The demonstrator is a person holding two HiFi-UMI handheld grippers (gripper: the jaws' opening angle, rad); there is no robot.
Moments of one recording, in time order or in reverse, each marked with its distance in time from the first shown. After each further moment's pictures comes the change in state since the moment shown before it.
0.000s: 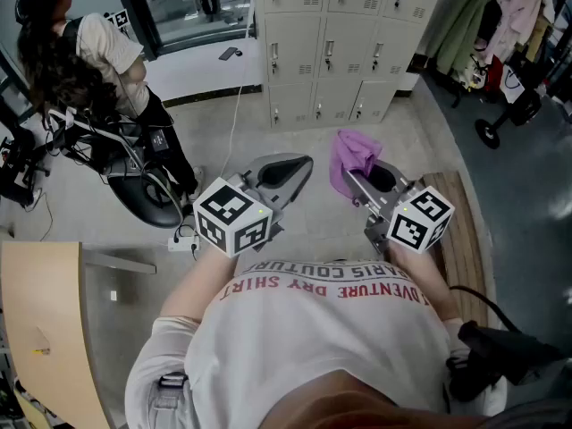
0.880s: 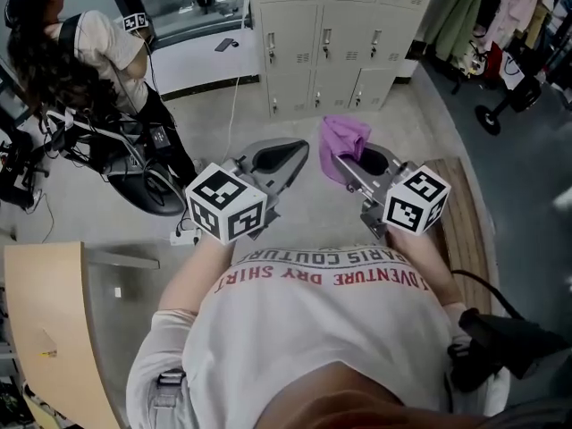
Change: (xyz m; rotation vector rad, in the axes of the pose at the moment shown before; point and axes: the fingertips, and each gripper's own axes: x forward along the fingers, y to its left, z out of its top) left arm -0.008 0.019 0.016 -0.015 0.012 -0.004; right arm 0.031 0.011 0.008 -0.012 0.049 0.038
